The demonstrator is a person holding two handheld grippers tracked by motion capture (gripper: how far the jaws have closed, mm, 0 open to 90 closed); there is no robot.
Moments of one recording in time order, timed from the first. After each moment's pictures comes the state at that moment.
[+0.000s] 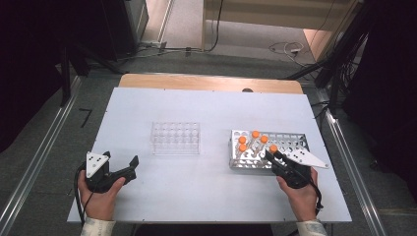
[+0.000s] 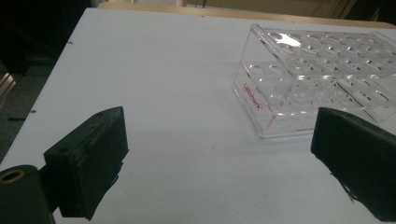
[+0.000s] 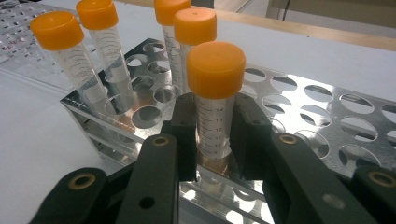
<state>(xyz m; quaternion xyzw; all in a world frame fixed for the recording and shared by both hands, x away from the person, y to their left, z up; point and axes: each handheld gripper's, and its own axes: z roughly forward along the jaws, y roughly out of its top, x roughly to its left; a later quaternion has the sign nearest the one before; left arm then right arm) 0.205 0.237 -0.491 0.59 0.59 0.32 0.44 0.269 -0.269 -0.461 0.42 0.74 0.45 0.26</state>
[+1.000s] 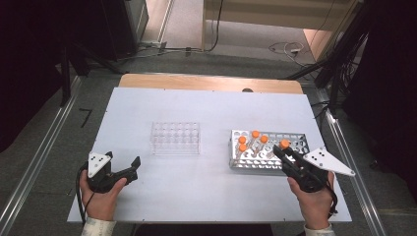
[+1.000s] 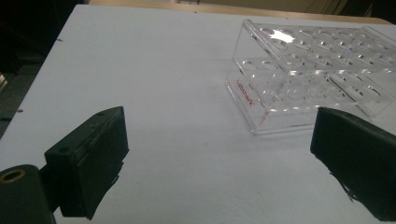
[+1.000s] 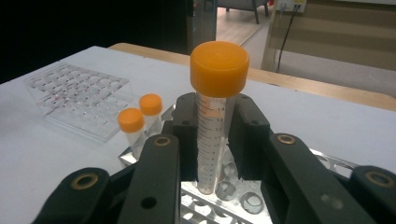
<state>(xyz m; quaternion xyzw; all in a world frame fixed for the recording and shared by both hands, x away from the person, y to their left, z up) 0.206 0.233 -0.492 0.60 0.59 0.31 0.45 0.235 -0.269 -0.402 0.39 0.72 0.51 0.28</state>
